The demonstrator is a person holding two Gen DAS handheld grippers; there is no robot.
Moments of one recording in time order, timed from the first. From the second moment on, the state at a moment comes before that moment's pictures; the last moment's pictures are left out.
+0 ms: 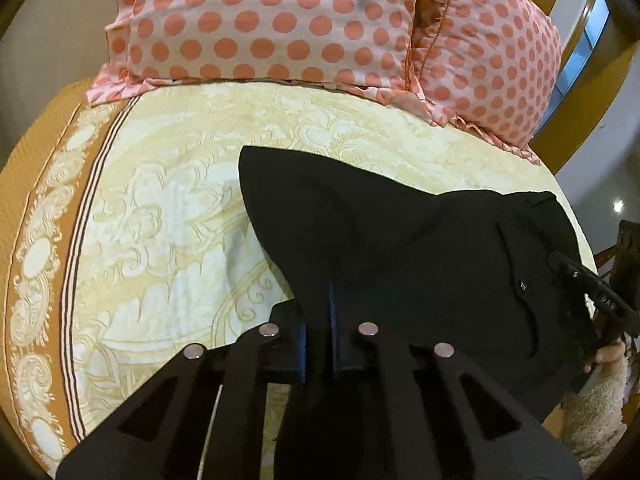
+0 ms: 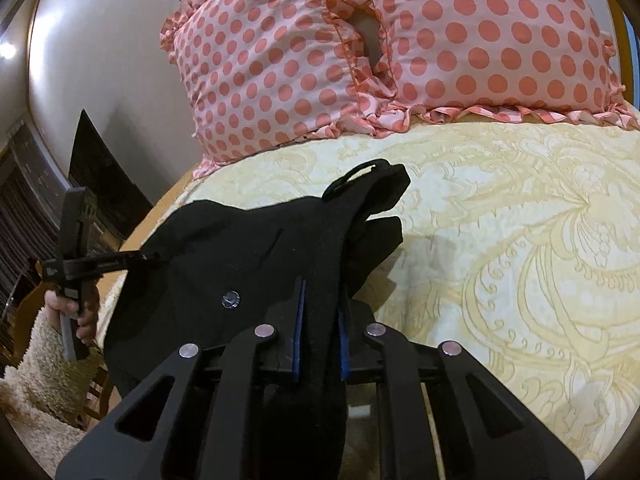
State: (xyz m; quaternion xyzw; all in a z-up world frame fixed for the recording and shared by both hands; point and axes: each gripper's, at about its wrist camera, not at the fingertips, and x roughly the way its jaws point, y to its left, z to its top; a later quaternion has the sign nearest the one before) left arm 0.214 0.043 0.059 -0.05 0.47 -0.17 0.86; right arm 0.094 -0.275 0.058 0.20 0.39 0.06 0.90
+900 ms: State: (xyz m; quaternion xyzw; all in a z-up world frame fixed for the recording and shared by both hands) left arm 0.353 0.027 0.054 -0.05 0.44 -0.04 0.90; right arm 0.230 -0.343 0.044 0.09 0.42 -0.14 0.89
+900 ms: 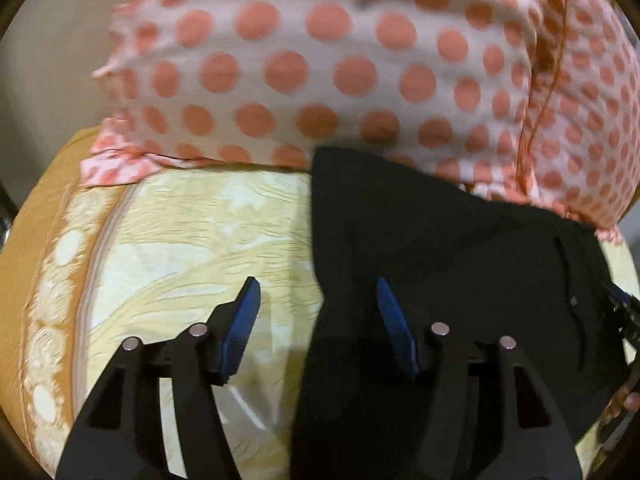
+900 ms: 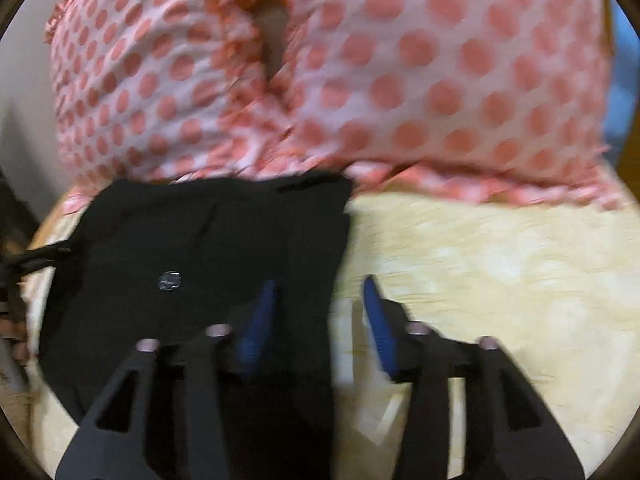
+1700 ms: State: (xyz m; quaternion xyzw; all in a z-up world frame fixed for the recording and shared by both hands) left arm 0.214 -0.030 0.064 0.03 0.42 -0.10 0.90; right arm 0.148 -0.250 0.057 0.07 0.42 -0.09 0.90
